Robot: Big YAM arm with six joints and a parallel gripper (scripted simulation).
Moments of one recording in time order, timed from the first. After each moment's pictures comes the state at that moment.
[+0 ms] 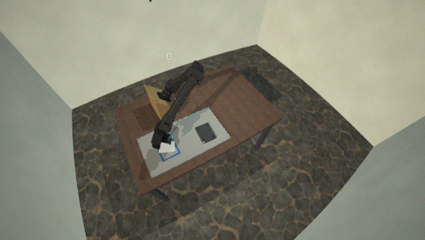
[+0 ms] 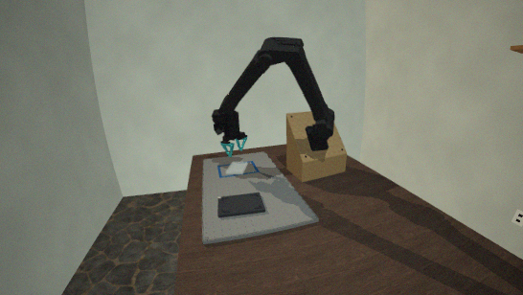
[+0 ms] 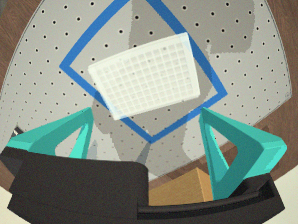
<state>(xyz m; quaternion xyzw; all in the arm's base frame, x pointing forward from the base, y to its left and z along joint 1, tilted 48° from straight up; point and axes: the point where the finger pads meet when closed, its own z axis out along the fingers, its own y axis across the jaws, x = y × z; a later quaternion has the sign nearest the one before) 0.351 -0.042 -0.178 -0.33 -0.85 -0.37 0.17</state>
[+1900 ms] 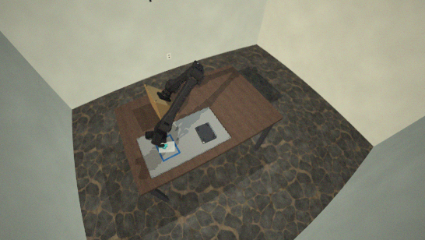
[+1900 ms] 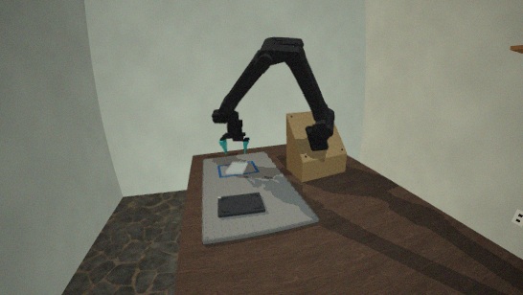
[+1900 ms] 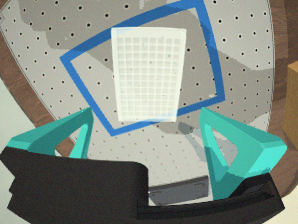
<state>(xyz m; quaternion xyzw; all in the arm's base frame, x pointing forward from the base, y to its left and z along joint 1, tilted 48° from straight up) 0.351 -0.042 -0.178 -0.76 -0.51 -0.20 0.35</state>
